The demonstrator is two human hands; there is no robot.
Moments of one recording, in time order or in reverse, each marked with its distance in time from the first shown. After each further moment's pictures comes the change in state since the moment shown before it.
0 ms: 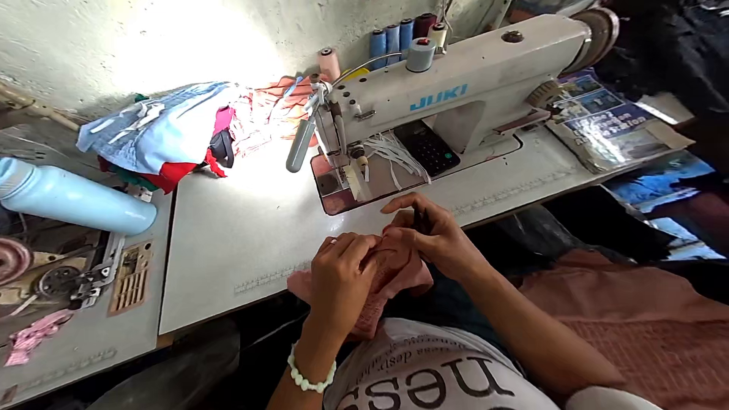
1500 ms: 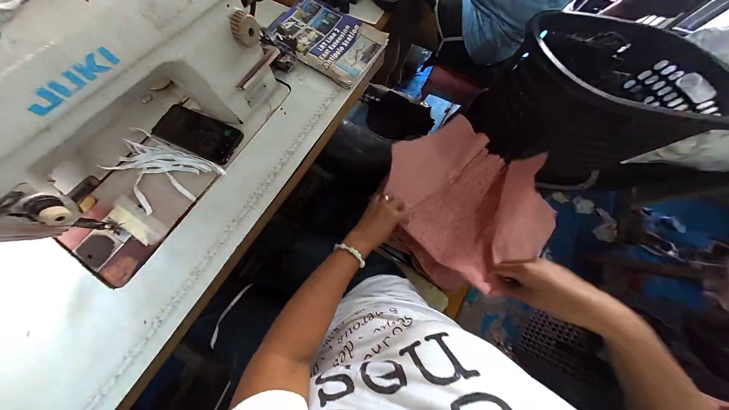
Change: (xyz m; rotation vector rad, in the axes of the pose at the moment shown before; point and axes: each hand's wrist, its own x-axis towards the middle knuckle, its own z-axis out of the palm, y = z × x) left_hand -0.080 0.138 0.330 -0.376 -1.112 0.759; right_hand -0.418 -0.053 -0.113 -0.937 0.329 0.877
